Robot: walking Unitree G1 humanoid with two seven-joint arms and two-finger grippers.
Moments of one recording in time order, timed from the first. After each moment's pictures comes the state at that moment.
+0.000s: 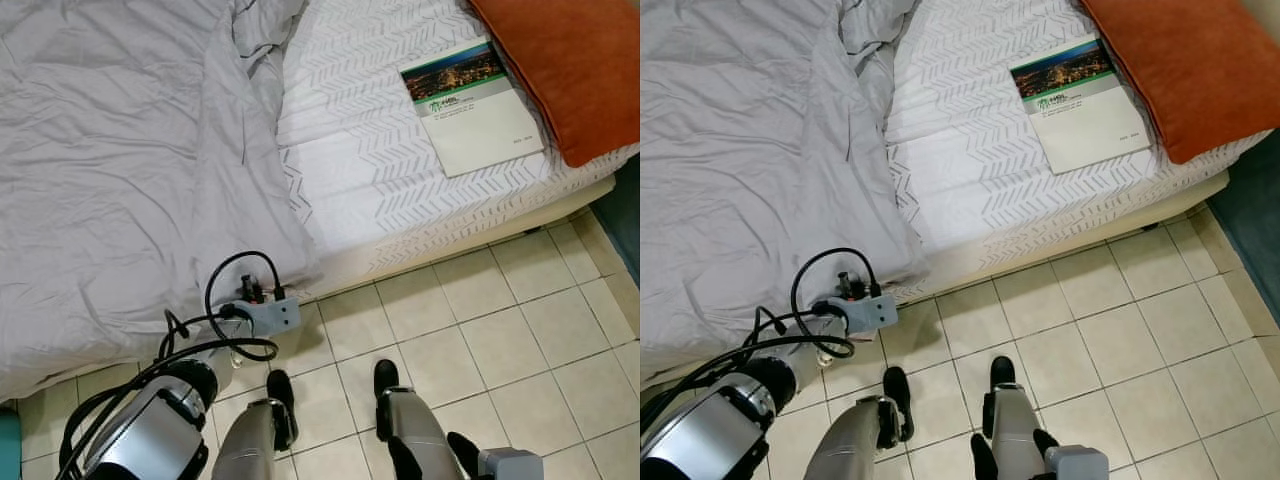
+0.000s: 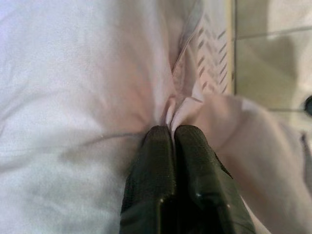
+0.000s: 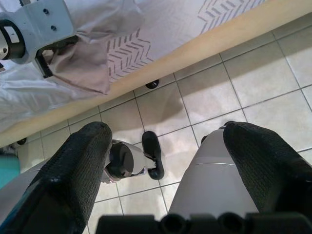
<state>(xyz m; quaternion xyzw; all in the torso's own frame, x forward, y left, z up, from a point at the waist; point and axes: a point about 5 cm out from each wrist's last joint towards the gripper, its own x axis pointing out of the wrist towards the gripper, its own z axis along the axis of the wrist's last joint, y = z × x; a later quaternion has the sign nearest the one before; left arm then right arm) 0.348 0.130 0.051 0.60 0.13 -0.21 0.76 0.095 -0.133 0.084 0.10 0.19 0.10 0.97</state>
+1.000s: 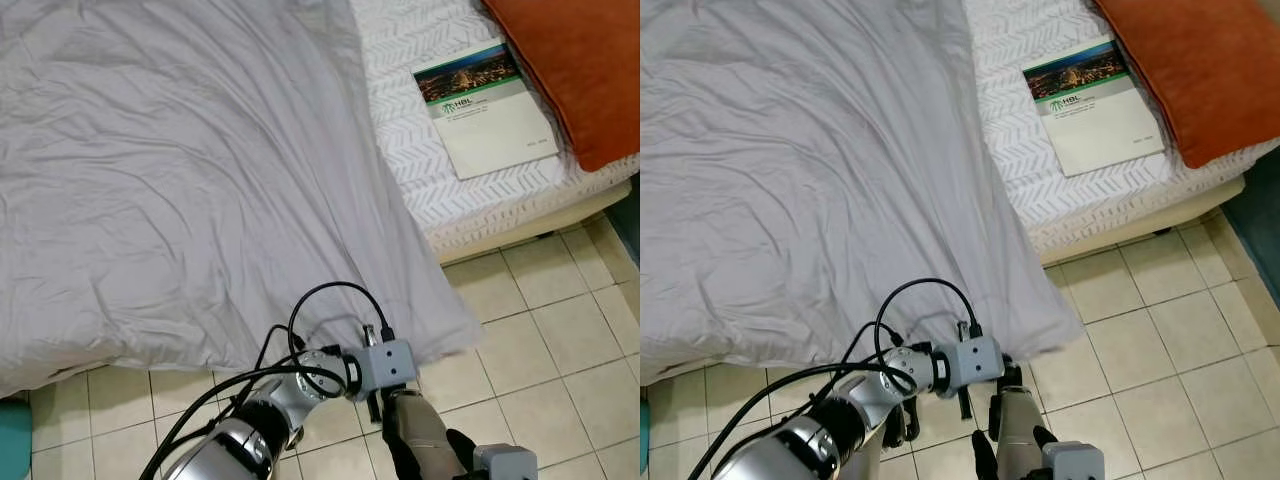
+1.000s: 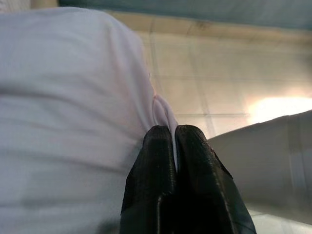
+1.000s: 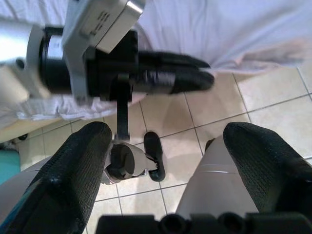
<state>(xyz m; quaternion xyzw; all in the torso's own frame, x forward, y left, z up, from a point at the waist) 0.265 -0.015 0.040 0.23 0.05 -0.62 0.75 0.101 -0.133 0.077 0.09 0.19 0.09 0.97</state>
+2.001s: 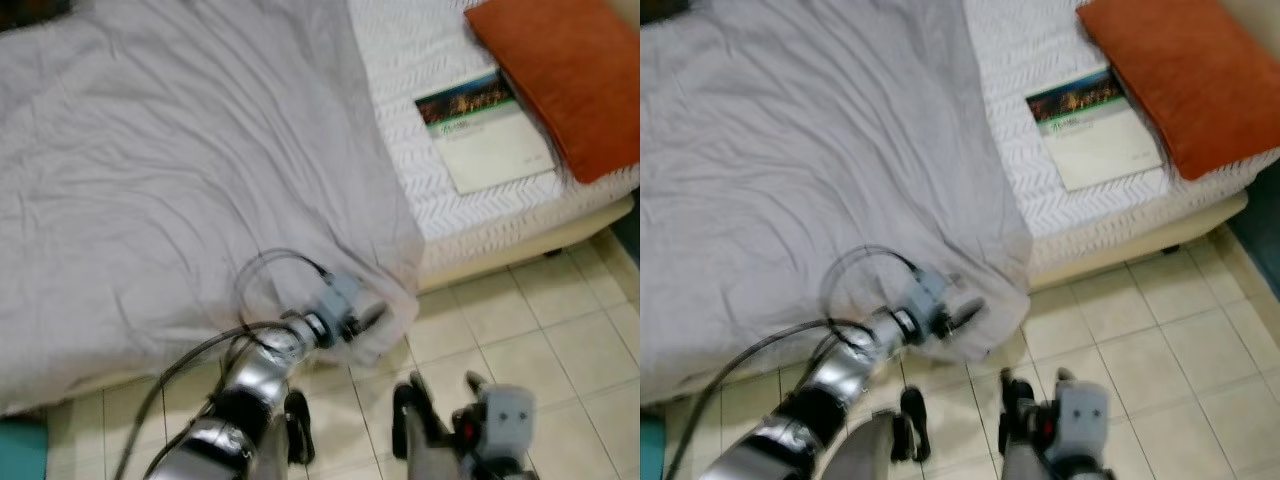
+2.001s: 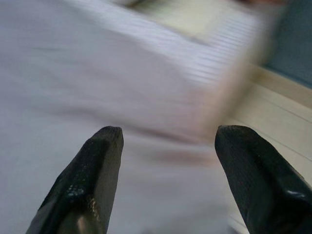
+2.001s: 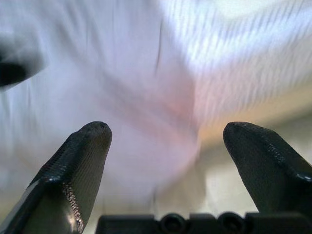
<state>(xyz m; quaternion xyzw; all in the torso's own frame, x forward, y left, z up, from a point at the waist) 0.329 0.104 0.087 0.06 0.02 -0.29 0.96 0.192 -0.168 0.089 0.04 0.05 0.01 1.00</state>
